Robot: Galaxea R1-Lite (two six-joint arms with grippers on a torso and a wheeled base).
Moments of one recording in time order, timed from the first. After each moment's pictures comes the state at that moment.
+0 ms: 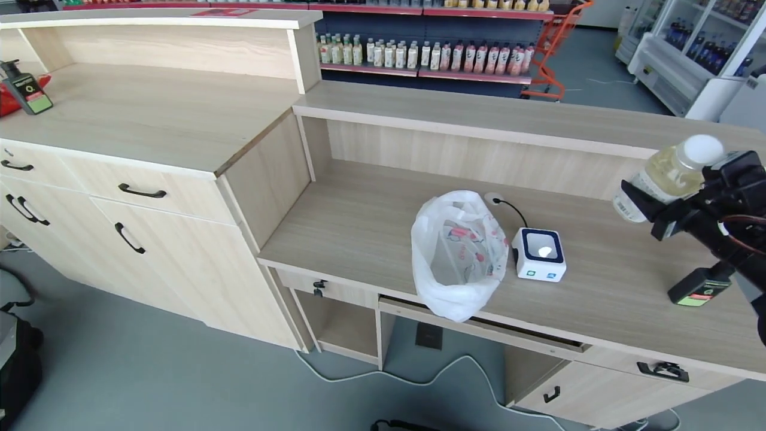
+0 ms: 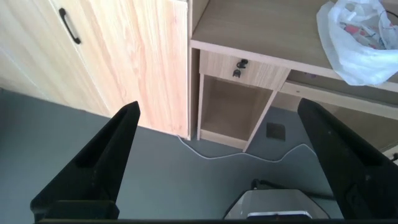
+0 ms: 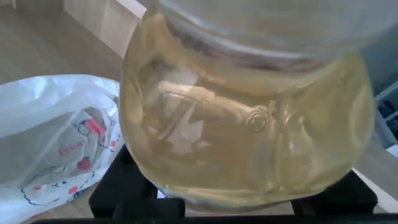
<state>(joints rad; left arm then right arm) -0.01 0.00 0.00 0.00 -0.03 -0.02 -0.19 1.80 -0.61 -1.52 0.46 -0.47</state>
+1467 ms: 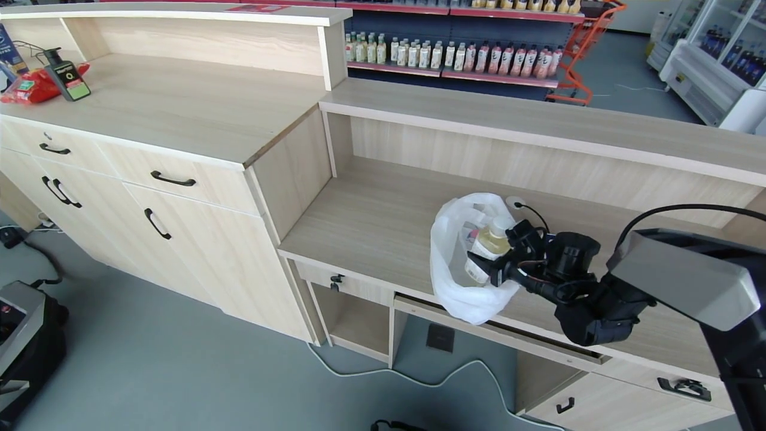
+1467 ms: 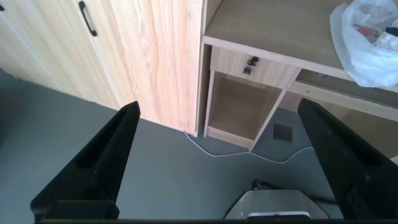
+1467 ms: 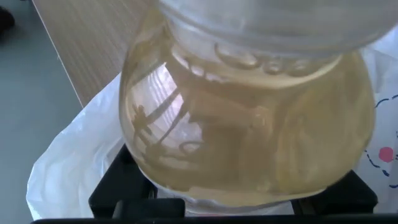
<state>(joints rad) -0.01 0.00 0.00 0.00 -0.03 -0.02 0.15 2.47 -1.08 -1.37 0.45 -0.26</state>
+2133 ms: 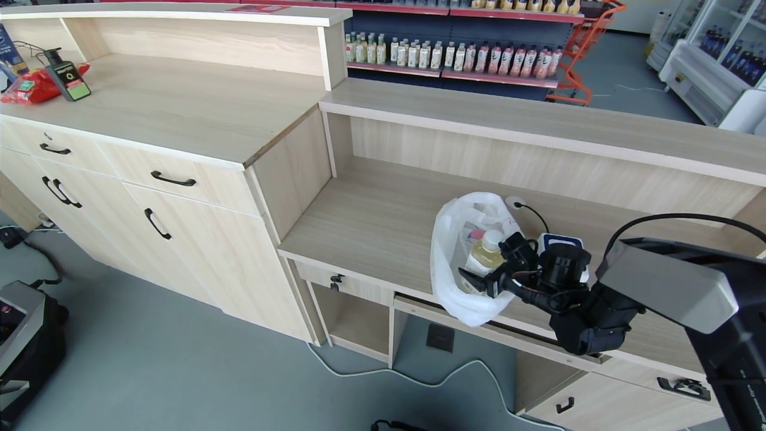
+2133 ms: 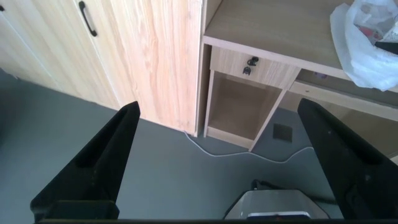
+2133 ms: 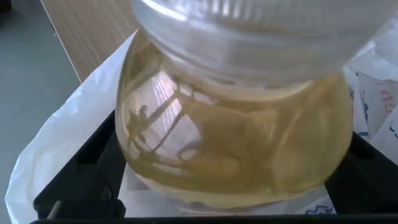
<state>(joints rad) -0.01 0.00 0.00 0.00 -0.03 -0.02 0.16 2.52 -1.08 -1.37 0.45 -0.29</state>
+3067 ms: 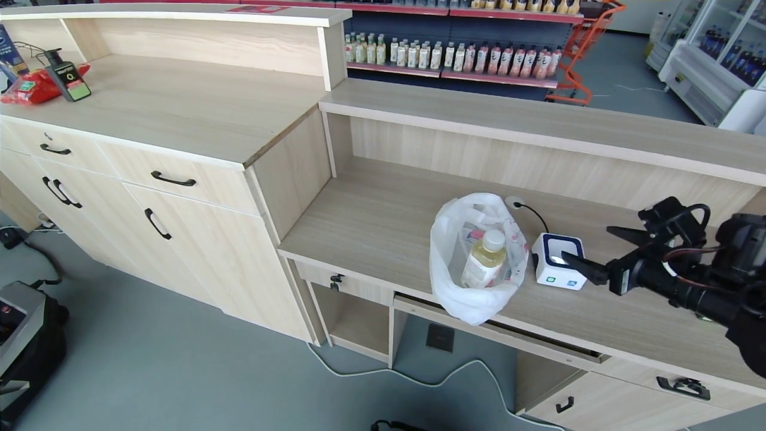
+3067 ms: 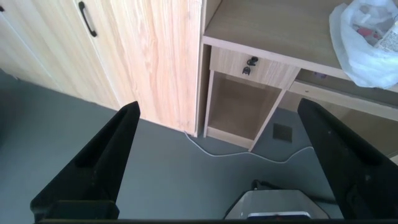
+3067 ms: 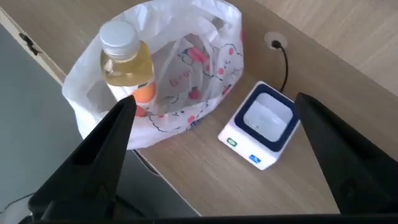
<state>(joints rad) -0.01 0.00 0.00 0.01 -0.03 -0.02 -0.12 1.79 -0.51 -1.16 0.45 -0.36</state>
